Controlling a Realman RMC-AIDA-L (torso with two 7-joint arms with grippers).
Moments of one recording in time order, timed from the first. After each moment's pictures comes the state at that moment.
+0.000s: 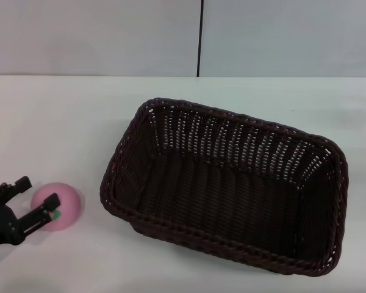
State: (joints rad) left arm -0.13 -2.04 0.35 0.34 1.90 1.55 -0.90; right arm 0.40 2.03 -0.33 -0.40 -1.49 -1.26 1.22
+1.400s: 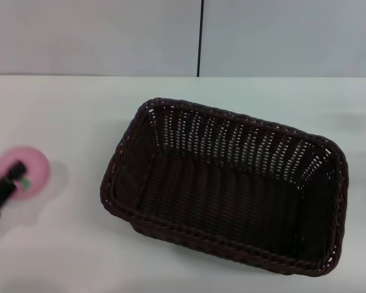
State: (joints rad) left arm -0.15 -2.03 0.15 0.34 1.94 1.71 -0.93; right arm 0.38 2.04 -0.32 -0.39 -1.48 -1.24 1.19
